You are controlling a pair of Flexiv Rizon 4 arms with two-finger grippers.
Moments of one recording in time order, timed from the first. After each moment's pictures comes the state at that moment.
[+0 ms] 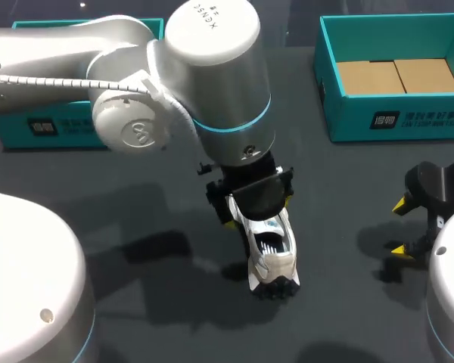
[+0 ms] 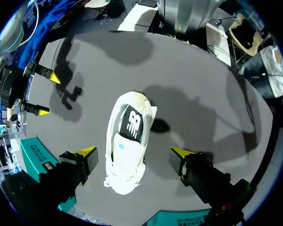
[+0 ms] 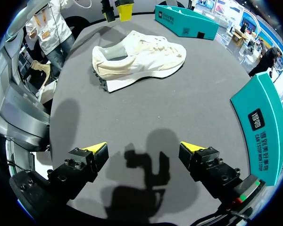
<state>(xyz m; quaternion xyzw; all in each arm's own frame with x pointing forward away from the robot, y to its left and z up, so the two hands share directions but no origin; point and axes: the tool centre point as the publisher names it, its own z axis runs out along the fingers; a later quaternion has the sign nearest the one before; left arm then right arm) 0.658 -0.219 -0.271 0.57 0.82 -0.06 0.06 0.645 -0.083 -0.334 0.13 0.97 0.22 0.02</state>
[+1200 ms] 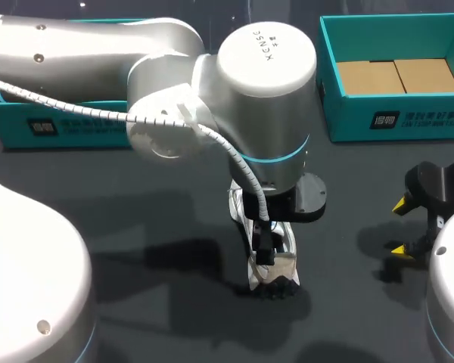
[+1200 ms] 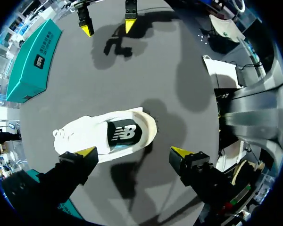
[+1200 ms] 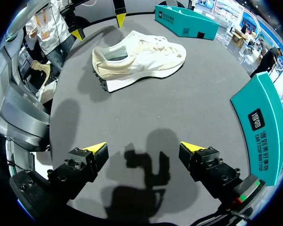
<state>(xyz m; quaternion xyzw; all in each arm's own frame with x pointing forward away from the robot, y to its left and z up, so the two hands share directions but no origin) 0.613 -0.228 -0.286 0.04 1.00 -0.04 0.02 0.645 -0.083 -0.334 0.13 0.97 0.22 0.02</state>
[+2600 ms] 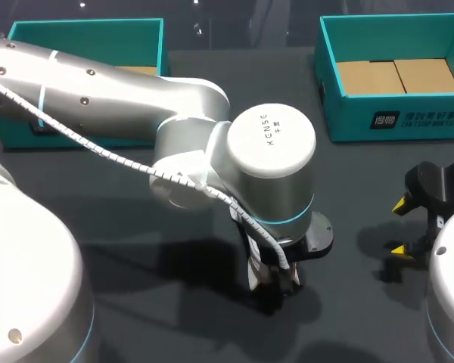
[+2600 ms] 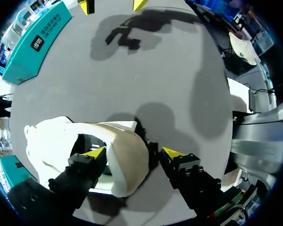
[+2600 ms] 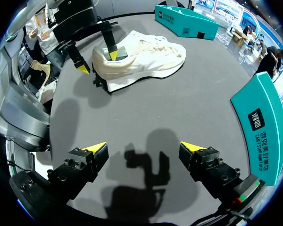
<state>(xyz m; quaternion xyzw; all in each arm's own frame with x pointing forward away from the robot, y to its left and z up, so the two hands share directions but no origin) 0.589 -0.257 -0.369 -0.05 1.00 -0.06 0.03 0.645 -0.083 -0.334 0.13 0.97 0.22 0.02</state>
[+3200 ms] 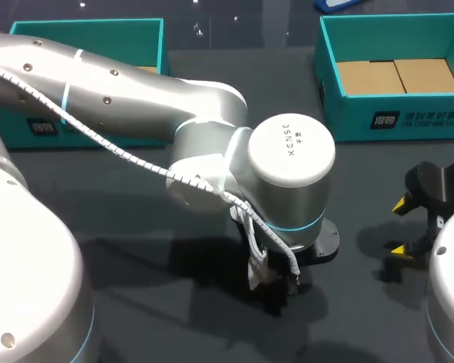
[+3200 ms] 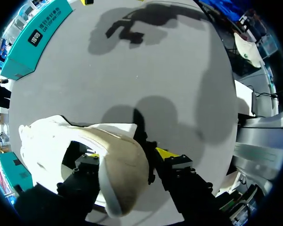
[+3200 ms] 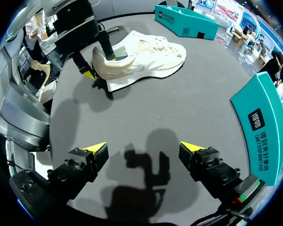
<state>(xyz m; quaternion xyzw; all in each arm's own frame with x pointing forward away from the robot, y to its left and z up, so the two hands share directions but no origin) 0.588 -0.263 -0.384 -0.06 1.00 -0.04 0.03 0.645 -0.083 -0.334 0.13 0.97 0.22 0.02</state>
